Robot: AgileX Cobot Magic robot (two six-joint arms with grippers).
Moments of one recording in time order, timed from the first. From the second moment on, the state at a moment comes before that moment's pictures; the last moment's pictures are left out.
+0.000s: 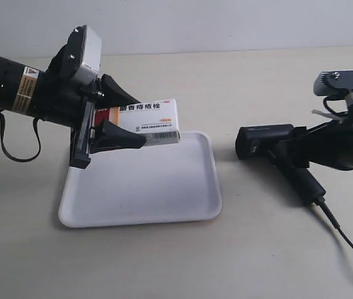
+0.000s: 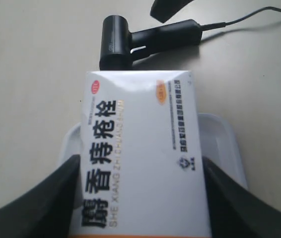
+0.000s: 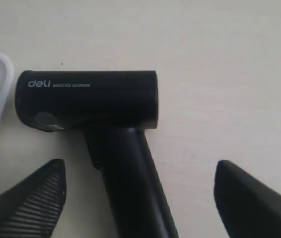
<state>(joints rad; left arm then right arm) -0.29 1.81 -0.97 1.76 -0.92 -0.82 0.39 1.50 -0.50 0.03 -0.03 0.14</state>
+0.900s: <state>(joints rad) -0.29 1.90 -0.95 1.76 -0.83 -0.80 0.43 1.64 -0.77 -0.04 0.26 -0.12</state>
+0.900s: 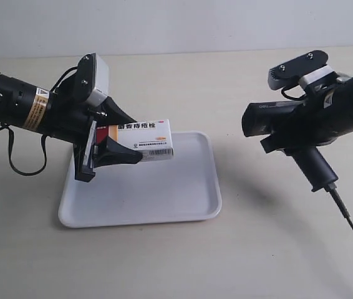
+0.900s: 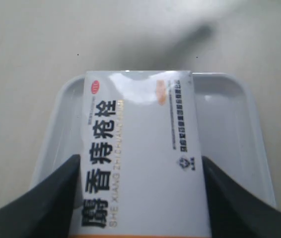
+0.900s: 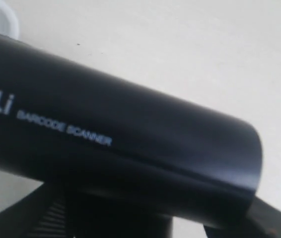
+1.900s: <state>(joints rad) -0.29 2.01 -0.95 1.69 -0.77 -0.93 0.45 1.83 -0.77 -0.08 0.08 -0.02</state>
